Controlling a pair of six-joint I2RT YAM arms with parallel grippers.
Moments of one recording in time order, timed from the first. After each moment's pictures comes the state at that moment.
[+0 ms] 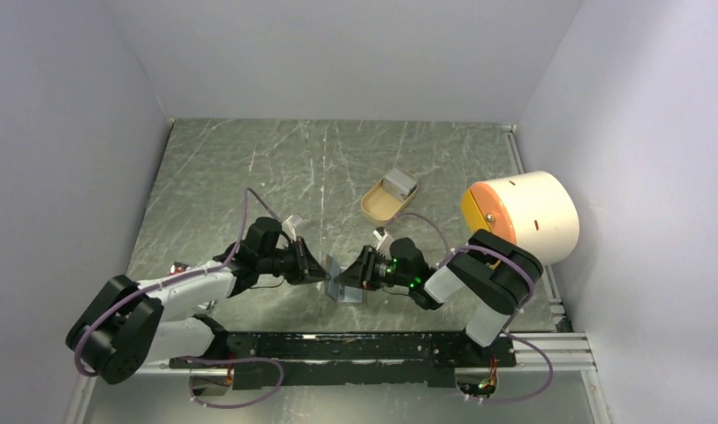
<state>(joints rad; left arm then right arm) -0.60 1.19 0.38 0.15 0.53 -1.01 0.80 1.71 0.30 1.02 -0.41 1.08</state>
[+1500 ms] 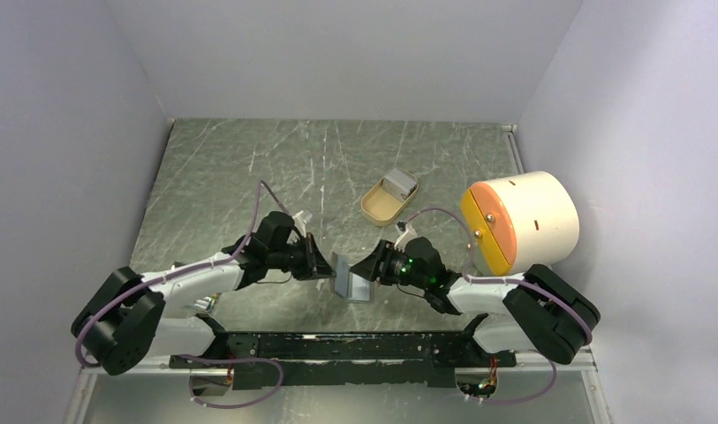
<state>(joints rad) -0.68 1.28 0.49 0.09 0.46 -0.95 0.76 1.31 0.23 0.67 -0.21 0.96</state>
